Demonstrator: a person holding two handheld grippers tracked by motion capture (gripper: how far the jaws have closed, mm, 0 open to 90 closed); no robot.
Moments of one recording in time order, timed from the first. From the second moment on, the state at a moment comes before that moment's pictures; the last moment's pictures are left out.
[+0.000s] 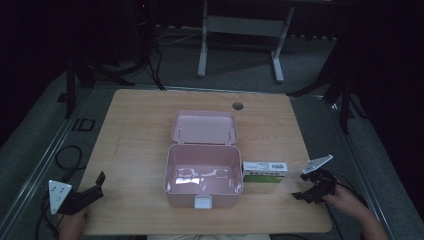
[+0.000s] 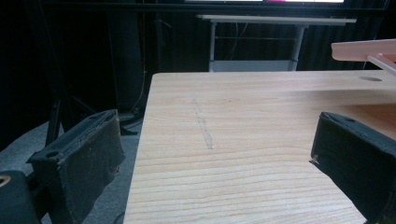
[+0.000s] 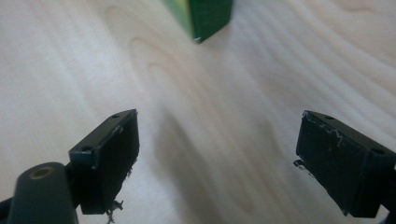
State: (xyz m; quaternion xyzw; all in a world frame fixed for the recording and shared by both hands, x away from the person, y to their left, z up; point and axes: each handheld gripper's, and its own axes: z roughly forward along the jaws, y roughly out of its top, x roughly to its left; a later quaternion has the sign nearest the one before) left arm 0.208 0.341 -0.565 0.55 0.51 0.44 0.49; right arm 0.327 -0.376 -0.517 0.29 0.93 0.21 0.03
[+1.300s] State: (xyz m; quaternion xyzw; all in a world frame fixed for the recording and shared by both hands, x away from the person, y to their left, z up) left arm 0.209 0.340 -0.565 0.56 0.51 0.44 0.49; right arm 0.295 -0.276 -0.469 0.08 0.99 0.01 -0.06
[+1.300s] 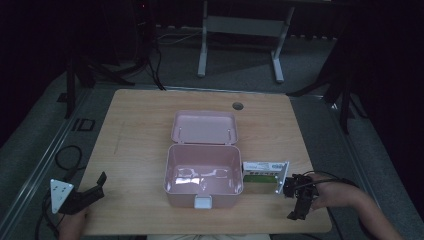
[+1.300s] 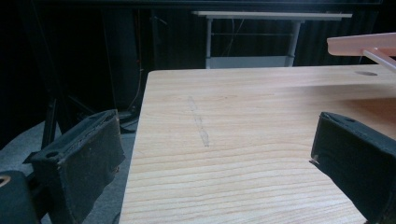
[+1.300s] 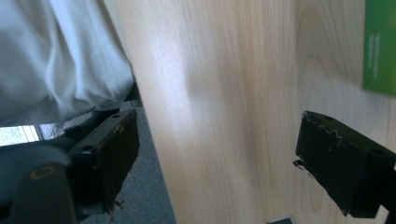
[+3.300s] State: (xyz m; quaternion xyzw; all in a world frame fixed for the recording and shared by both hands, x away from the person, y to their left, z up) left arm 0.210 0.341 -0.565 0.57 0.51 0.43 0.49; right arm 0.388 -0.202 -0.448 -0.01 1.00 -0.03 0.00
